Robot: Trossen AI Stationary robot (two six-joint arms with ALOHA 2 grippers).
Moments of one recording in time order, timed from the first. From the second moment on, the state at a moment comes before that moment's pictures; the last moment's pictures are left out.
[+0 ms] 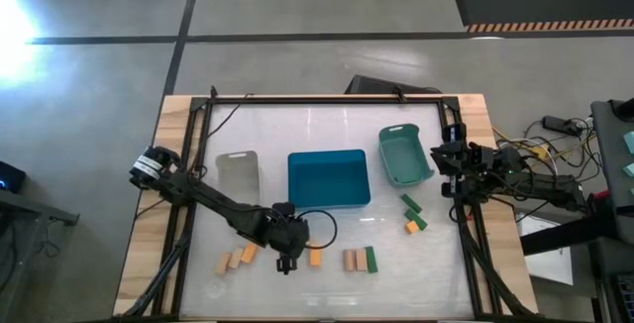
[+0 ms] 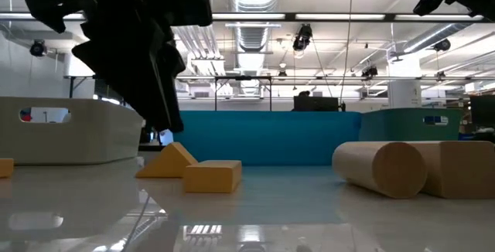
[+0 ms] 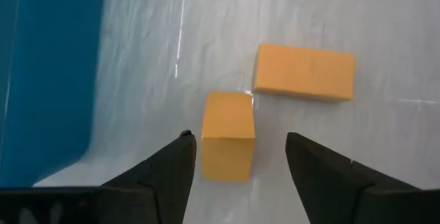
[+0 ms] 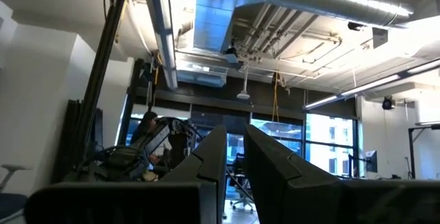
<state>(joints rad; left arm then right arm) -0.45 1.77 1.15 -0.48 -0.22 -0.50 -0.16 0.11 0.06 0.63 -0.13 -0.09</state>
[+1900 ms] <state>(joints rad) -0.45 1.78 1.08 -0.31 -0.19 -0.51 -0.16 0.11 0.06 0.61 -0.10 -0.13</state>
